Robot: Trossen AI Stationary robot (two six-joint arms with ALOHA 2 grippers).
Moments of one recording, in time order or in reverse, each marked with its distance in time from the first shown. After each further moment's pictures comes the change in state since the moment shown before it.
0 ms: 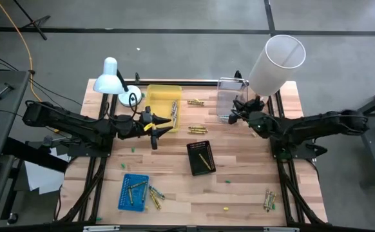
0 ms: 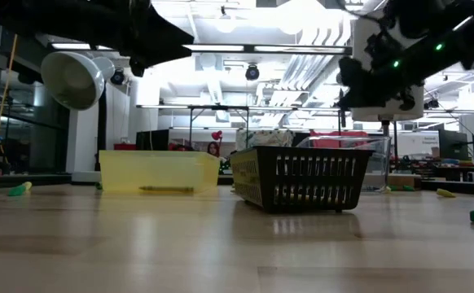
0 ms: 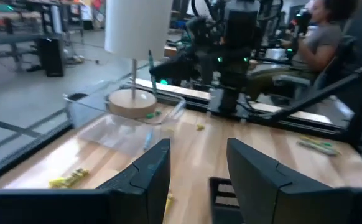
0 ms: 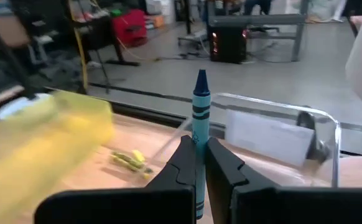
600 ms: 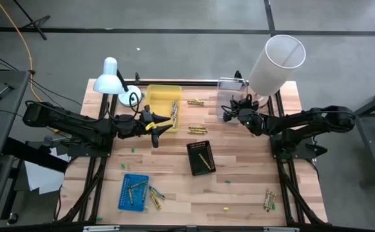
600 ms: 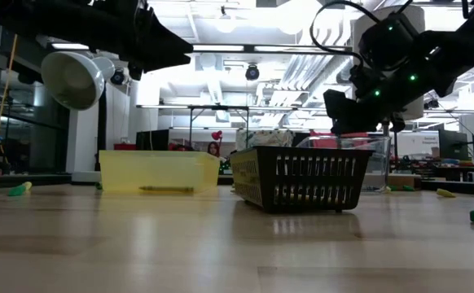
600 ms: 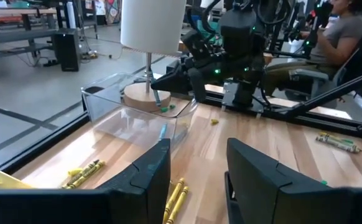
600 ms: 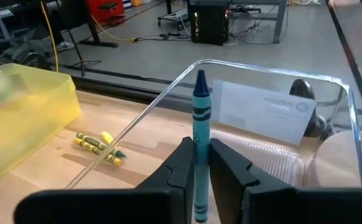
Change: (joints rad) left arm 0.009 0.002 0.000 -0.034 -0.034 -0.003; right arm -0.118 0.261 0.000 0.148 -0.060 0.038
